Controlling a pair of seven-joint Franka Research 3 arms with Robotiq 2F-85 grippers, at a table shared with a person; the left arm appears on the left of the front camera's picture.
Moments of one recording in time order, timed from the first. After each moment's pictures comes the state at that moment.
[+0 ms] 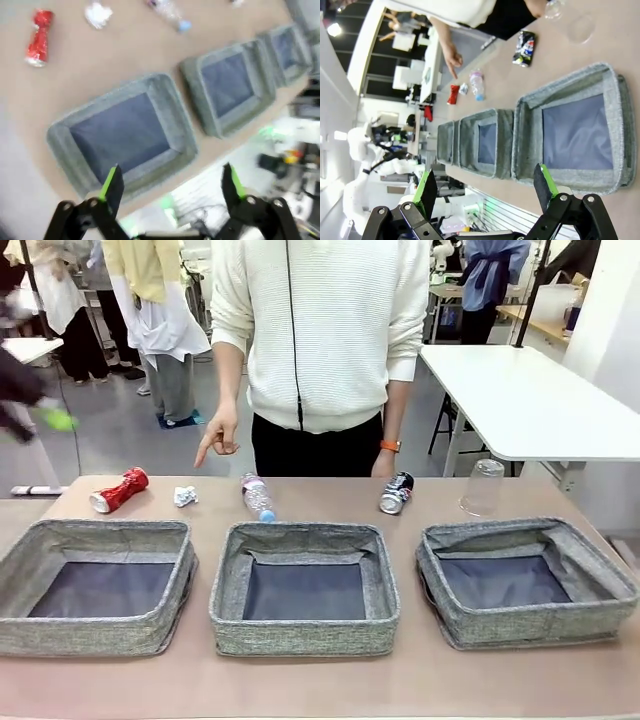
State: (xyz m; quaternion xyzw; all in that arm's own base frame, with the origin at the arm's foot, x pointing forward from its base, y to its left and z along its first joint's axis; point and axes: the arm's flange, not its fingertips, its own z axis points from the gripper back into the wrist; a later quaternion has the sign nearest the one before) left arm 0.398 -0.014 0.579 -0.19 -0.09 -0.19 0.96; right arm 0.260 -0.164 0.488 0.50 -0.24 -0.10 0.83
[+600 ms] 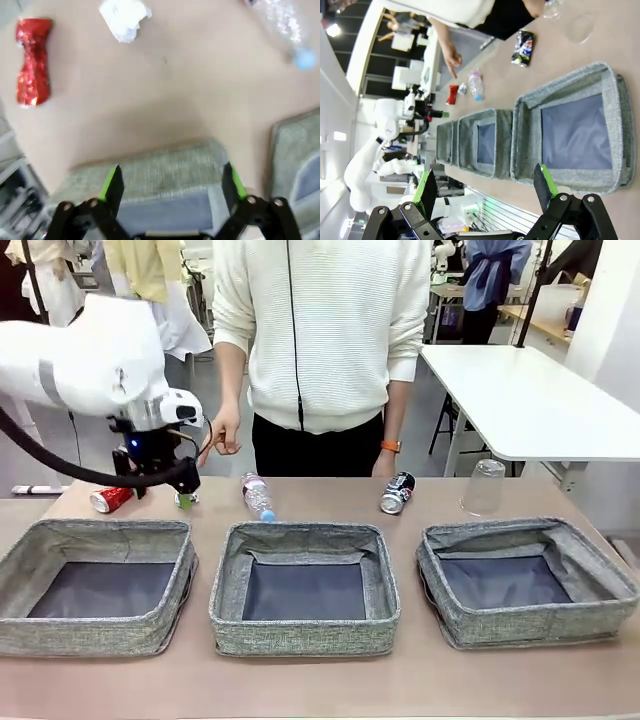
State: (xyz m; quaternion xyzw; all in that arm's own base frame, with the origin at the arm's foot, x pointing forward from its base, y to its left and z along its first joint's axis) left arm 0.517 -0.132 0.398 0.02 -0.03 -0.13 0.99; right arm 0.260 -0.164 0.487 0.50 -0.24 -0.10 0.83
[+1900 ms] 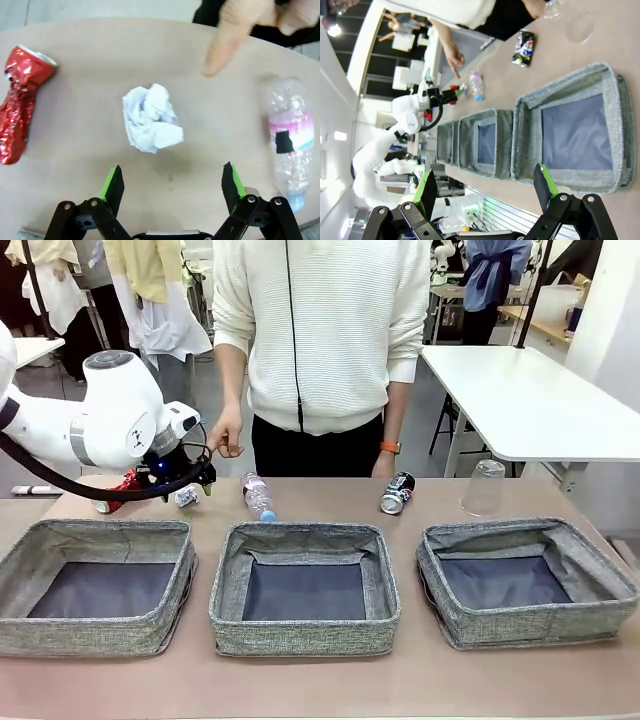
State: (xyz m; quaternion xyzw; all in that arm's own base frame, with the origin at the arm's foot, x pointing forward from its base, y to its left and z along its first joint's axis) left arm 0.575 -0.120 0.338 -0.05 -0.17 0.05 0.98; right arm 0.260 -0.164 0.487 0.50 -0.24 -0.10 0.83
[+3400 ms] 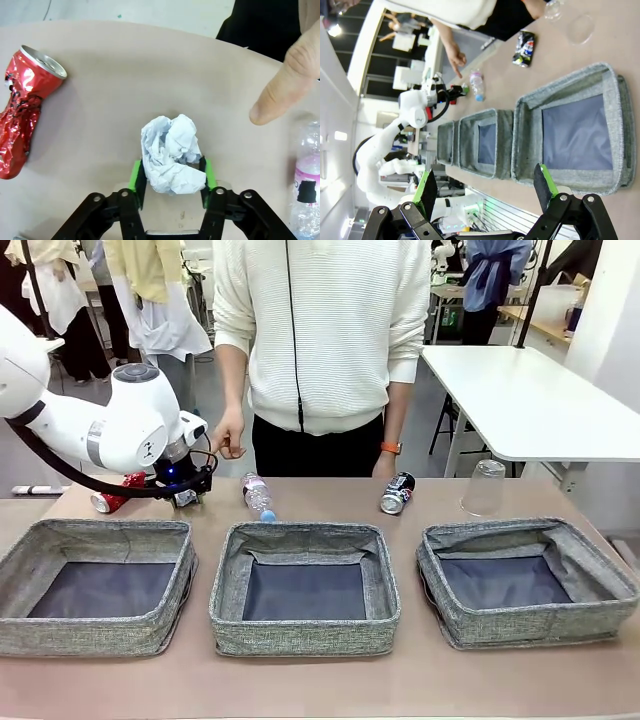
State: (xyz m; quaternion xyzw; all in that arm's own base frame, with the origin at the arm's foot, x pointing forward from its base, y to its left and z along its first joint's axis) left arm 0.603 -0.120 0.308 -0.01 -0.16 0.10 0.98; right arm 0.260 -0.164 0.487 0.50 -0.24 -0.10 0.83
